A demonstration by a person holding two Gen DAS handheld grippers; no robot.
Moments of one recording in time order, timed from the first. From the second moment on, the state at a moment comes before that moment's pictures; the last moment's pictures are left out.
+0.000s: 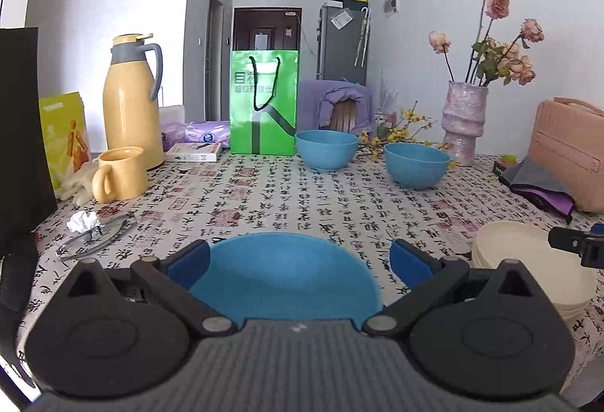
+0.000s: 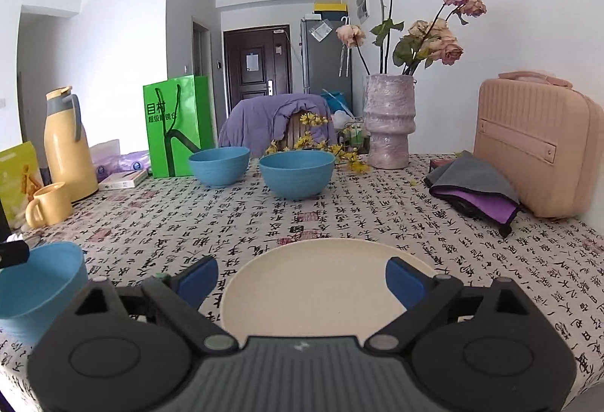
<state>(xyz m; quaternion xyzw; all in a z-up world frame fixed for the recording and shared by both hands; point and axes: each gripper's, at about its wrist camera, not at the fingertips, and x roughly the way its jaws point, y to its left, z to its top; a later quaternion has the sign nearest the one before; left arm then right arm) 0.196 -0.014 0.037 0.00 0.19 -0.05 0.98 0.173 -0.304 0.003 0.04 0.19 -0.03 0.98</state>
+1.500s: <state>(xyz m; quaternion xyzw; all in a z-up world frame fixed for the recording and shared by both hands) 0.547 -0.181 0.068 0.01 0.36 -0.18 0.92 0.499 -0.435 0.028 0.17 0.37 0.05 0.91</state>
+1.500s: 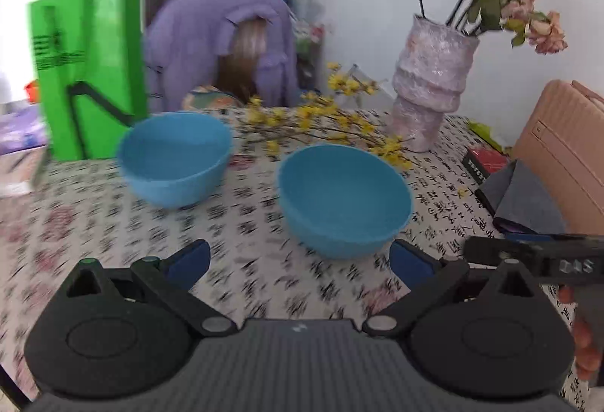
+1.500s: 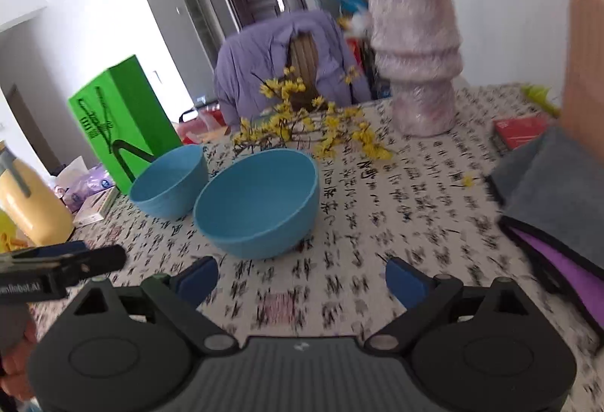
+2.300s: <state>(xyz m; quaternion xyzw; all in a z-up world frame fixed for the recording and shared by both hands) 0.620 -0.203 0.021 -0.07 0.45 -0.16 0.87 0.581 -0.444 -0.012 0.23 0.43 0.02 0.87</state>
